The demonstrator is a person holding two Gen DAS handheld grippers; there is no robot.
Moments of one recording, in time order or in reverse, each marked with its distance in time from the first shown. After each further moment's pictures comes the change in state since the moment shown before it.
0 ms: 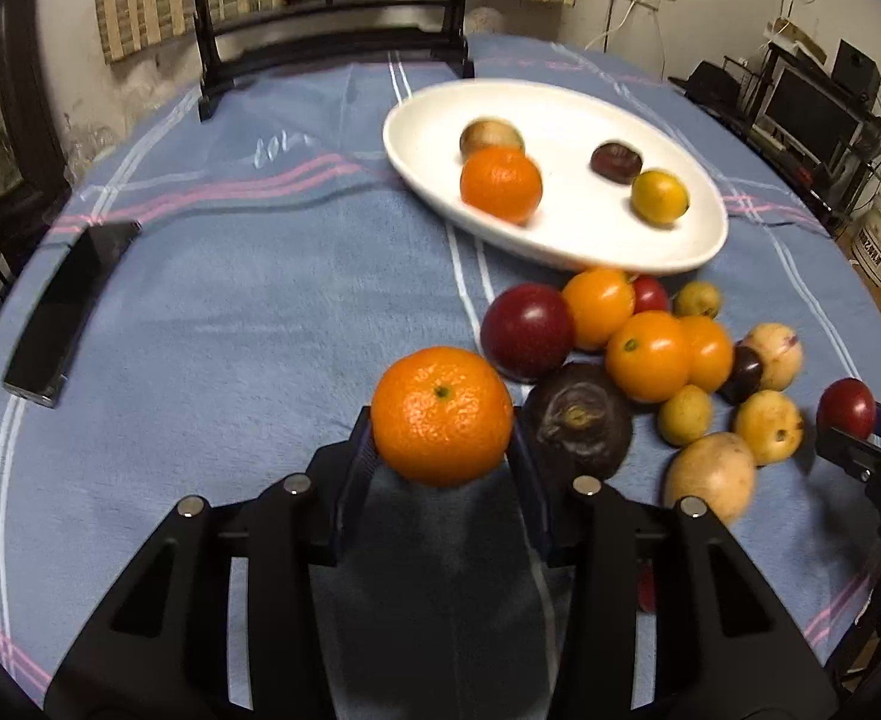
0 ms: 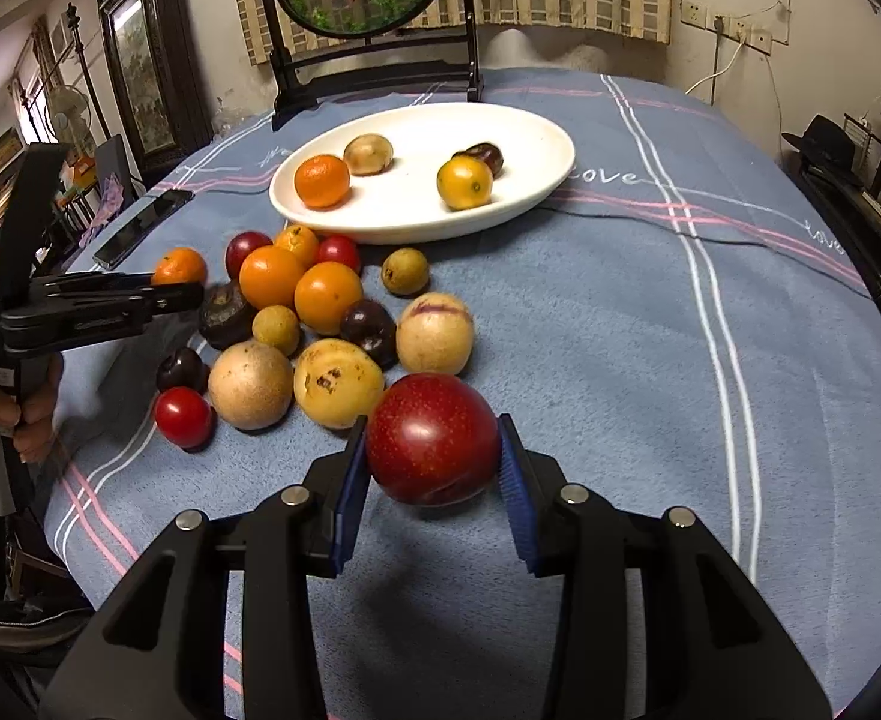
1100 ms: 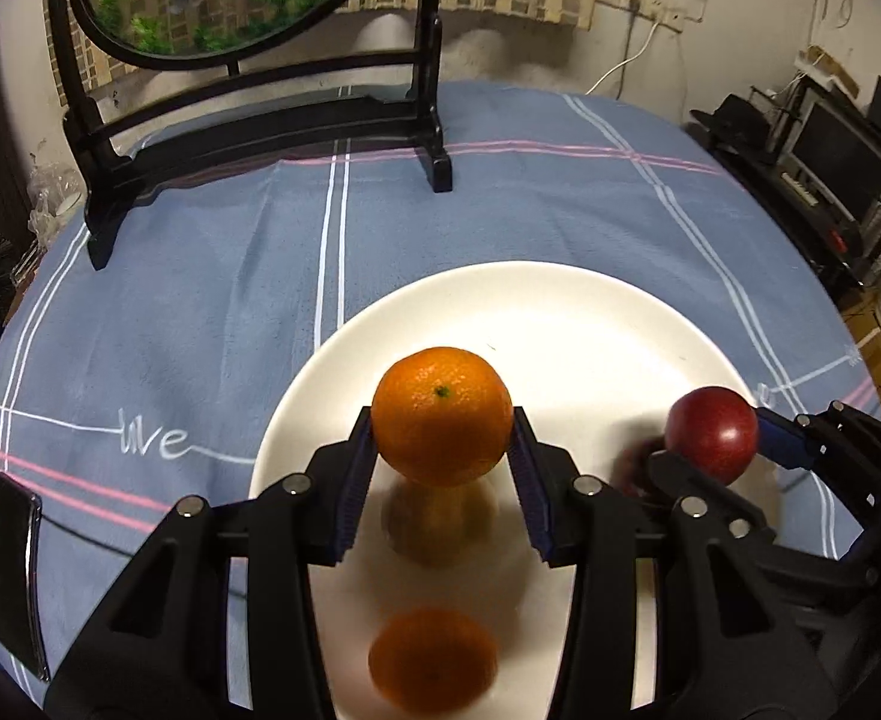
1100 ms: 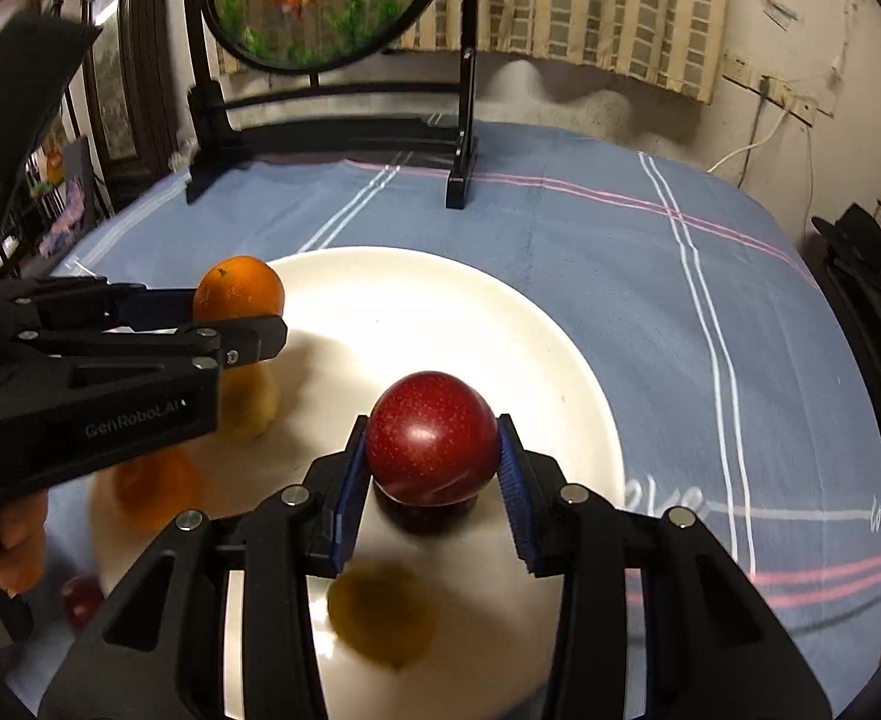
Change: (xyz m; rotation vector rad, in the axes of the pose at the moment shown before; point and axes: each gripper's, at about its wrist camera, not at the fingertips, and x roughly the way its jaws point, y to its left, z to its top) left arm 0.128 -0.034 0.200 -0.016 0.015 0.008; right arm 0.144 -0.020 0.197 -0.097 -0.019 -0.075
